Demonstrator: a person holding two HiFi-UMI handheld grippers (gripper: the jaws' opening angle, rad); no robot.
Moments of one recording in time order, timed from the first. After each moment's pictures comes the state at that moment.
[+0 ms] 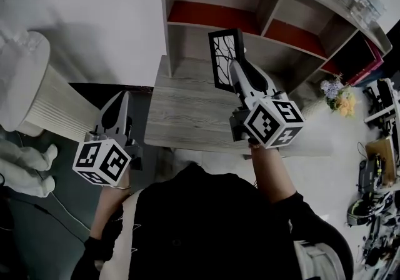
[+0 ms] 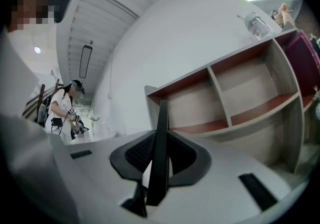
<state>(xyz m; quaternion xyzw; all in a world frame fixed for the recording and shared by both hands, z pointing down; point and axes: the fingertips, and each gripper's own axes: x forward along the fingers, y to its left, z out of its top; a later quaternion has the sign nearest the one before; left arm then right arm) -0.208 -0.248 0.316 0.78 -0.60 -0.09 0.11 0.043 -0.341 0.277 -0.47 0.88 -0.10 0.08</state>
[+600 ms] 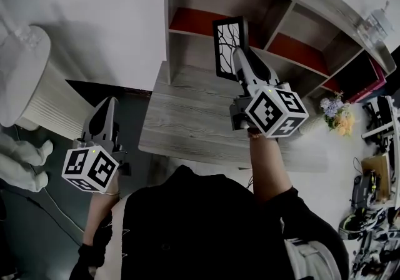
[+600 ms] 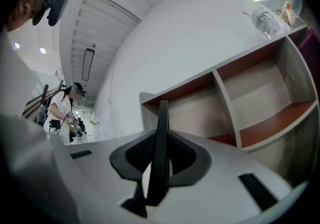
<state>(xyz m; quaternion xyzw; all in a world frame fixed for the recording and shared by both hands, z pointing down) -0.235 -0.251 0.312 0.75 -0.65 -0.09 0.10 0.042 -0.397 0.243 -0.45 0.88 -0.08 0.10</state>
